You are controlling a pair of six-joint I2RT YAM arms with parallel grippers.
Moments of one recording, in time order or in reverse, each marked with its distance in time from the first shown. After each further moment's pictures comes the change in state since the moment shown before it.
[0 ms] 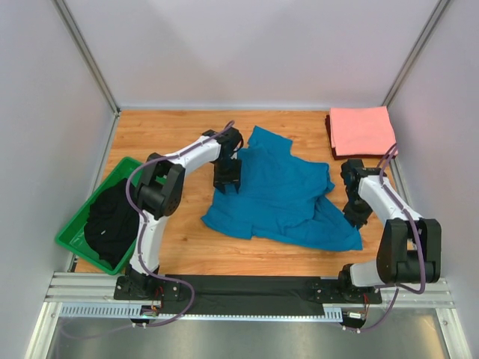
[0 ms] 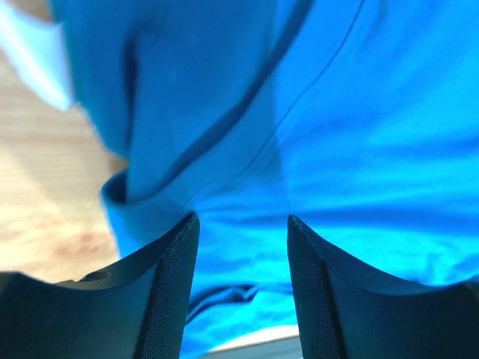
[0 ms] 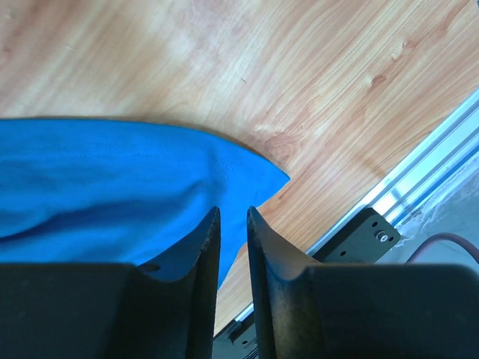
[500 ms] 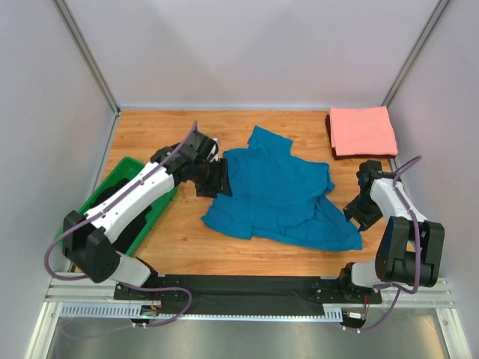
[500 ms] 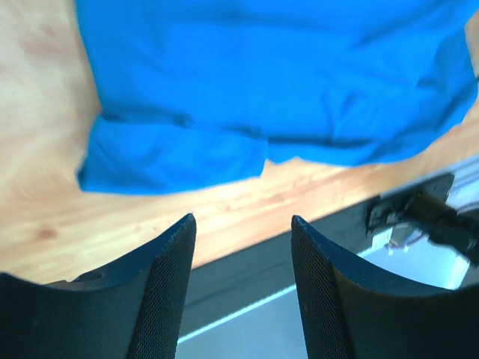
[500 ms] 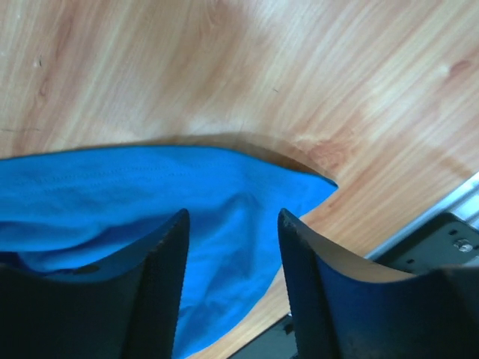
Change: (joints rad) left arm -0.050 -0.716 -0.374 0.045 0.039 -0.100; right arm -0.164 -0.009 -0.014 0.089 -0.194 0.024
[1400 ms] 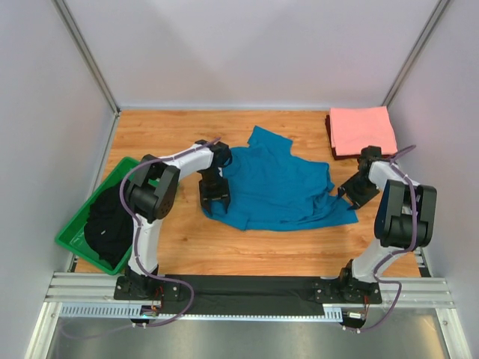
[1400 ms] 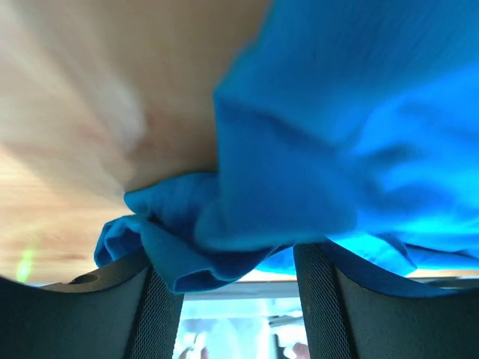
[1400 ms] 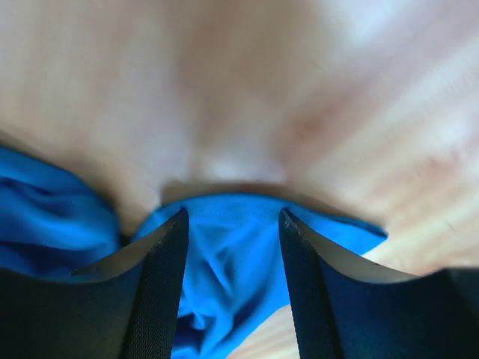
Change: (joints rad) left arm 0.067 0.619 0.131 -0.177 -0.005 -0.048; right arm -0.060 0.293 0.139 0.271 -0.204 -0.036
